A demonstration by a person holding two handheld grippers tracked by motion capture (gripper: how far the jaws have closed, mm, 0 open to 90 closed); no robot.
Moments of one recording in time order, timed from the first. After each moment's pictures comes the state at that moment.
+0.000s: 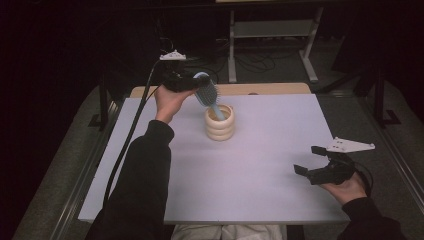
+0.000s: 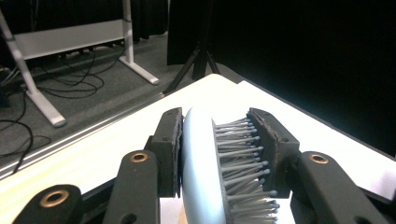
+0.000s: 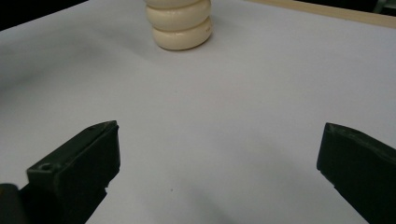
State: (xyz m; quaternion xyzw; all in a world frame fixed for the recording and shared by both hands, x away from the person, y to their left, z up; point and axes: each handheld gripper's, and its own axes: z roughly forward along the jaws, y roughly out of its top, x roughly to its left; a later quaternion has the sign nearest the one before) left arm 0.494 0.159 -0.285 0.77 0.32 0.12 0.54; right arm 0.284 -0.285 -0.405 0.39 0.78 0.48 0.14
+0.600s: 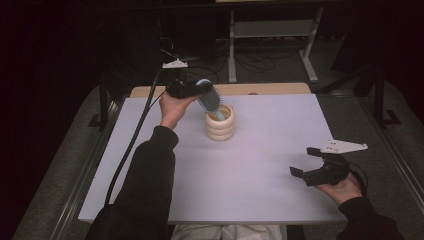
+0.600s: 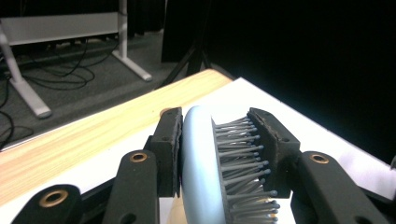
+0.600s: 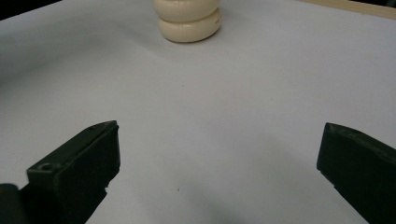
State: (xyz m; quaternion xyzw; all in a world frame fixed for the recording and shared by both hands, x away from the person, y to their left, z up) left arm 0.498 0.159 -0.314 0.76 0.34 0.09 0.55; right arm 0.286 -0.276 -0.410 0.38 0.79 0.47 0.13
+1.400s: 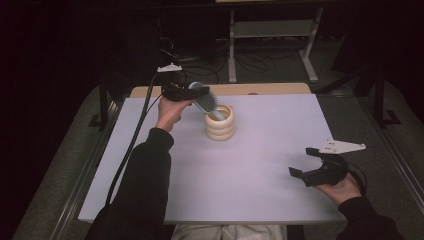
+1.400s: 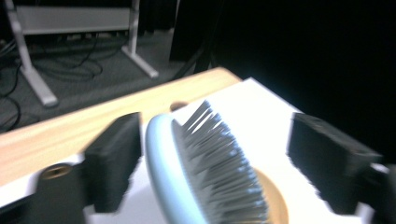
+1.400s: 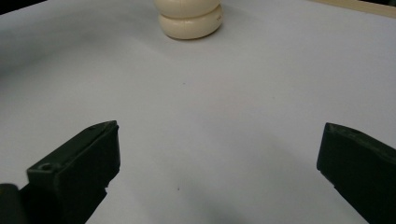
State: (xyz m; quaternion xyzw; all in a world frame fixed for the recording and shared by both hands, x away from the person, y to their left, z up) left arm 0.497 0.175 -0.324 0.75 0.37 0.09 0.54; right arm 0.287 -0.274 -0.411 0.38 0.79 0.46 0.14
